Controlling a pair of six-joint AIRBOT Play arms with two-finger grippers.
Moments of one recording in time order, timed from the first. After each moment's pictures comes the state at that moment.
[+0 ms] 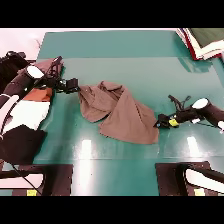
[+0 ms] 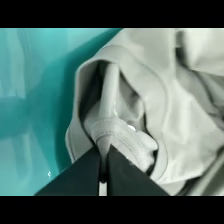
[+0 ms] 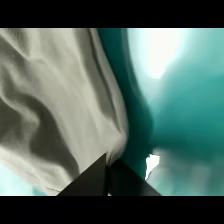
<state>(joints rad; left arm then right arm) -0.09 -1.41 1.21 0.95 -0.91 -1.40 -0.11 -1.23 0.69 -0.95 1.14 1.27</state>
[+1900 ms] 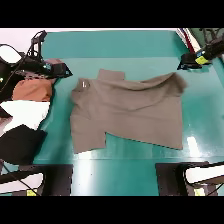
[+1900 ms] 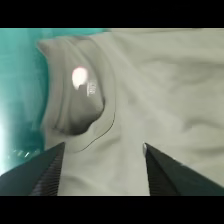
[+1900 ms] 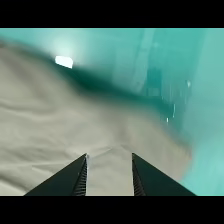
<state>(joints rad) -0.03 -1.34 1.42 1.11 -1.04 -1.42 -0.11 -1.59 1.88 -1.34 1.50 1.44</state>
